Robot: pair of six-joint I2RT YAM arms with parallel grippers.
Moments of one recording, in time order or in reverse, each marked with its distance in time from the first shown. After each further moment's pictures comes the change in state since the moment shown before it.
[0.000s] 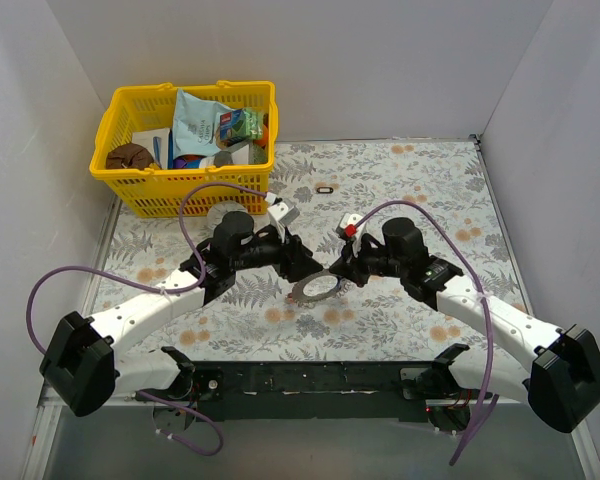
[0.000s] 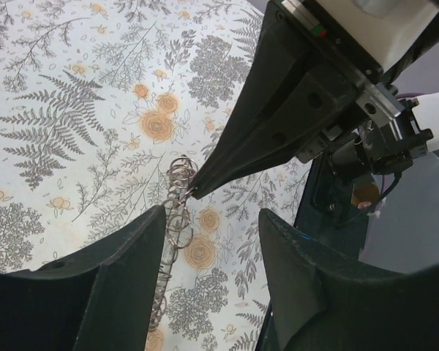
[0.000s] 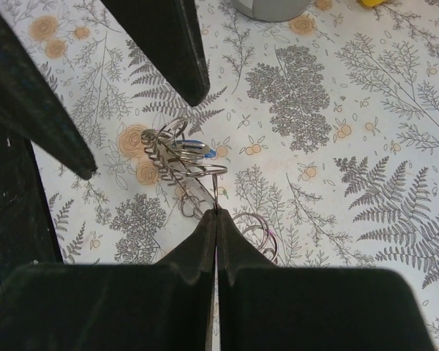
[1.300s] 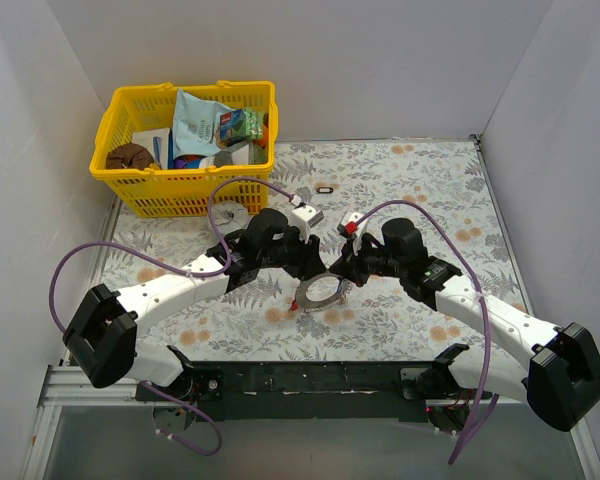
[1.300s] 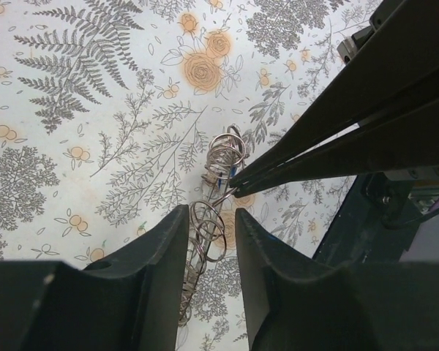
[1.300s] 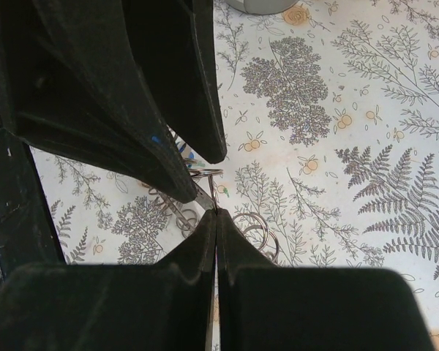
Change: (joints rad) left arm -0.094 0.183 0.155 -0.245 -0.218 0.027; right arm -0.007 0.001 -0.023 0.025 0.012 0.050
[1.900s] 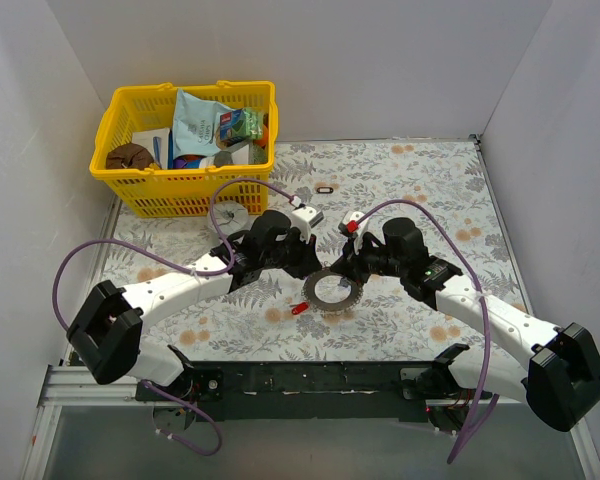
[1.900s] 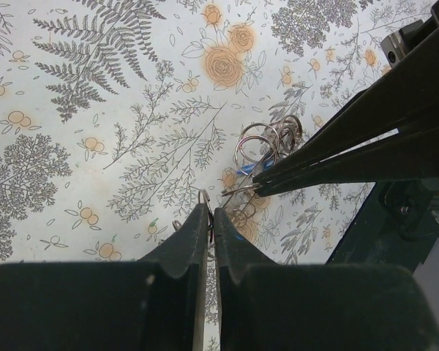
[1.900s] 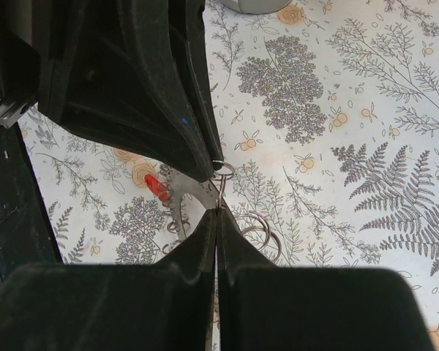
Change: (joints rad) left arm -0.005 0.027 0.000 -0.004 -0.072 -0.009; right arm -0.004 0.000 0.000 0.000 0.003 0.007
